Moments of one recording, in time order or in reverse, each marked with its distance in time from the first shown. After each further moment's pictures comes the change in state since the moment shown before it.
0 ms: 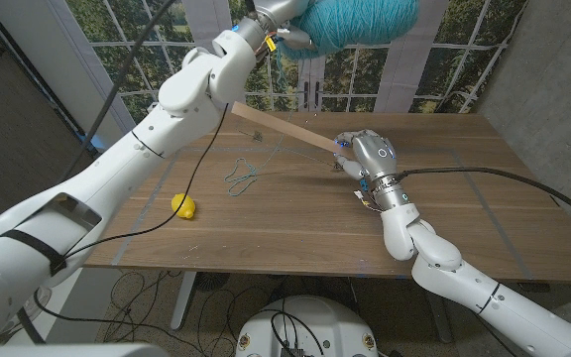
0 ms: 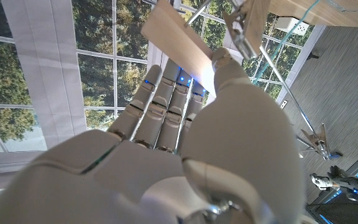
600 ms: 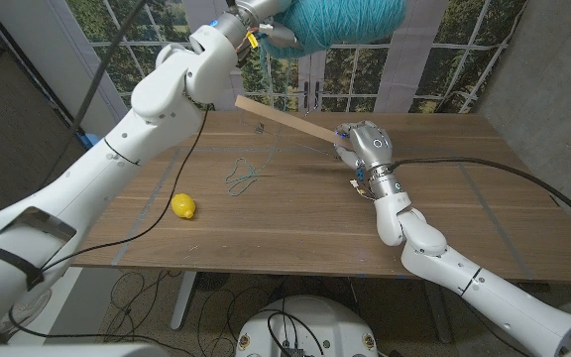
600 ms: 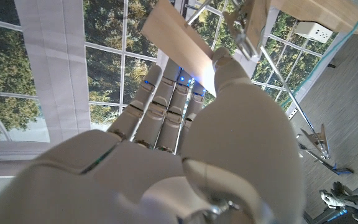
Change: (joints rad) left arm 0.073 0.073 -0.087 -0.129 -0.002 0.044 -0.072; left_hand 0.000 0.000 -0.001 0.001 0.000 0.004 0.000 -0.005 0.001 0.000 0.000 0.012 0.000 0.002 -0.002 0.000 0.010 -0.009 0.002 0.023 0.000; right arm 0.083 0.048 -0.034 0.086 -0.027 -0.061 -0.019; right_hand -0.001 0.001 -0.007 -0.002 0.001 0.000 0.000 0.012 0.000 0.001 -0.001 0.000 0.000 0.007 -0.003 -0.006 0.003 -0.005 -0.006 0.011 0.003
